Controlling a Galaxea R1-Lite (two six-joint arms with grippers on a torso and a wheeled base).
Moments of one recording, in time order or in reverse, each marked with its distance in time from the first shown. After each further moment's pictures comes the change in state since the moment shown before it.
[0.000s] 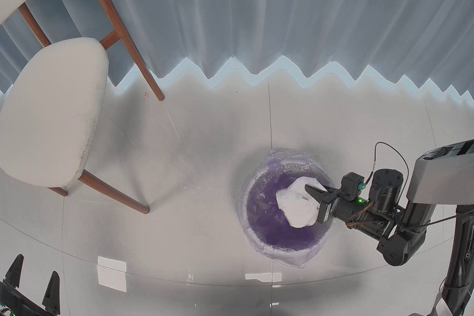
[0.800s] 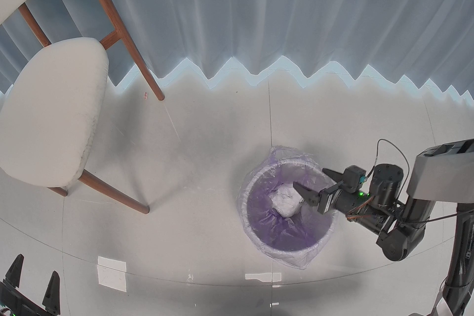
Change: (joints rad) left arm 0.000 0.001 0.000 0.000 0.000 0.000; right arm -0.017 0.004 -0.046 0.000 -0.025 0.044
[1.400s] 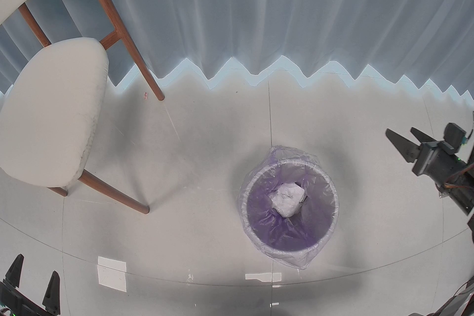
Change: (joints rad) left arm 0.000 0.001 0.000 0.000 0.000 0.002; right arm -0.248 -0.804 0.159 0.508 -0.007 0.076
